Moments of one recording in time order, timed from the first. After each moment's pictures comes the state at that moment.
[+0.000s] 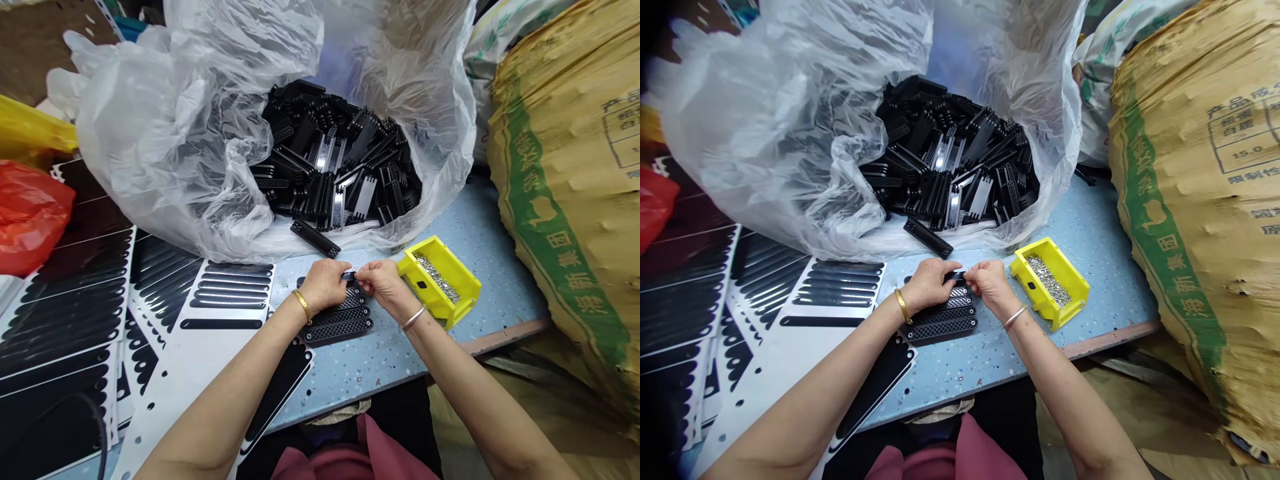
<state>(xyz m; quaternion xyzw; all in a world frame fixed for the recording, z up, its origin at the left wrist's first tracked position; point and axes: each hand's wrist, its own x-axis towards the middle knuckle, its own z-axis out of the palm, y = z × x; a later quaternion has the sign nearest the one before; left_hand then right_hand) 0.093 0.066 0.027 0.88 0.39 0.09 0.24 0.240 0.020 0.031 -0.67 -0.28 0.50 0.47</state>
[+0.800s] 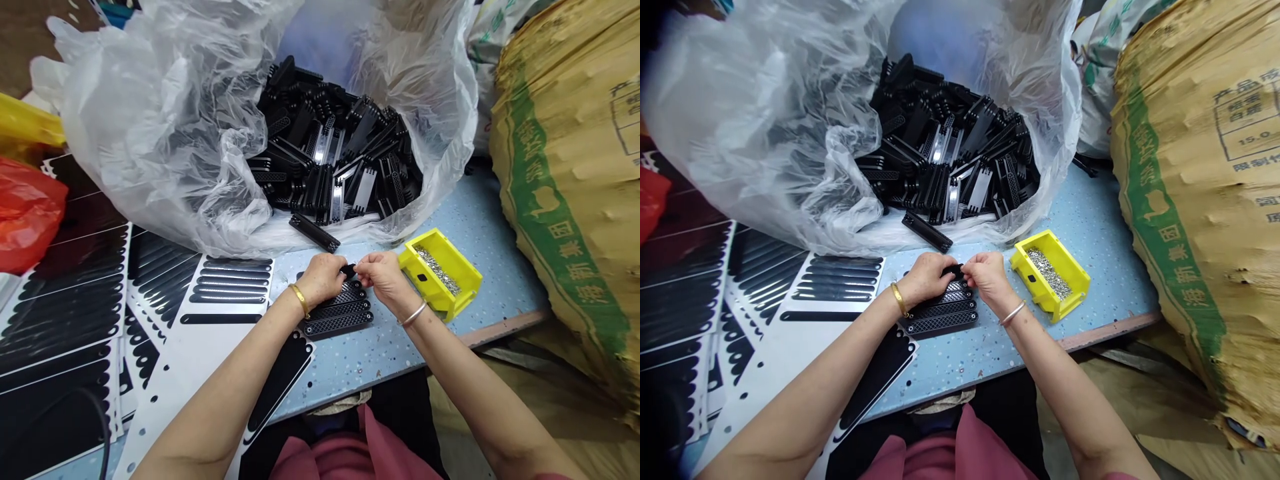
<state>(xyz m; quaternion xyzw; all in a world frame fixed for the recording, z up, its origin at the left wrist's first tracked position) 0.090 0.068 0.031 0.90 0.37 0.06 0.24 0.235 0.016 0.037 -0.65 -0.32 0.47 0.50</state>
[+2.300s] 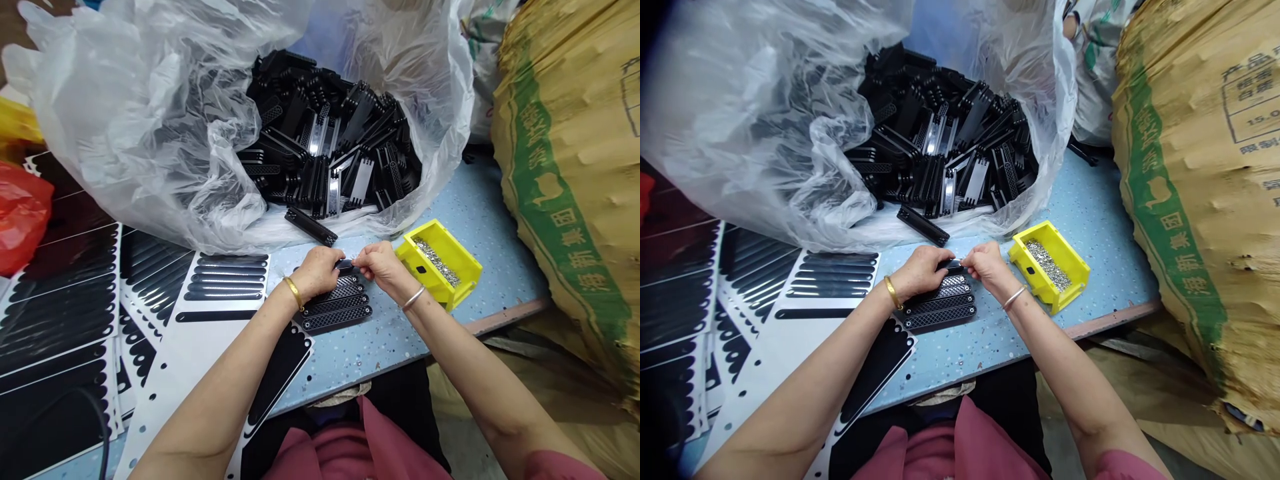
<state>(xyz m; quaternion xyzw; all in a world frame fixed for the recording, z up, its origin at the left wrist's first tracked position) 0.089 0.073 0.033 0.90 0.34 0.06 0.26 0.247 0.024 0.038 -0.69 -0.31 0.49 0.42</state>
